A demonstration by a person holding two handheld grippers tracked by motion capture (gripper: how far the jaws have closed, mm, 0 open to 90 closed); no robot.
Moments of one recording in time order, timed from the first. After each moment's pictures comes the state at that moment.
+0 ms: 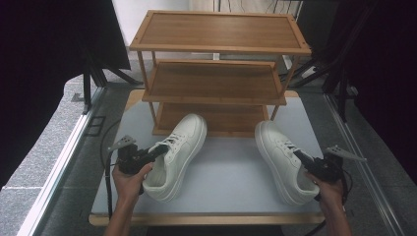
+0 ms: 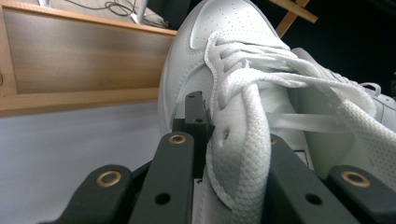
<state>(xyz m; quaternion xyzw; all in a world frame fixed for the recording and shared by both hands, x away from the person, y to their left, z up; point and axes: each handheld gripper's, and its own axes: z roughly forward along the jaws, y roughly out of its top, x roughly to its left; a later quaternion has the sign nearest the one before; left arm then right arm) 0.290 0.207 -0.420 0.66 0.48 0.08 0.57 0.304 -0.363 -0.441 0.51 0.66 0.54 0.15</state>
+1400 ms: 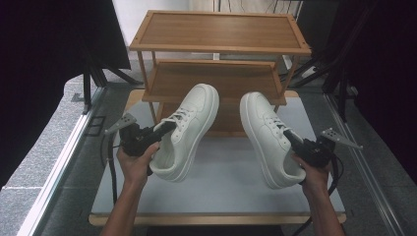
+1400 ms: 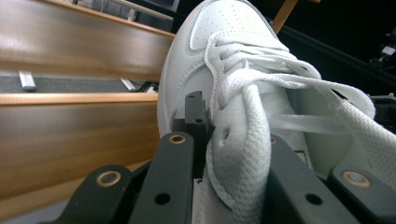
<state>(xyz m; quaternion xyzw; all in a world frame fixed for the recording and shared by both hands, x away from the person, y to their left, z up) 0.306 0.178 -0.346 0.63 0.42 0.11 0.64 0.311 -0.304 -0.373 0.45 0.61 0.63 0.16</state>
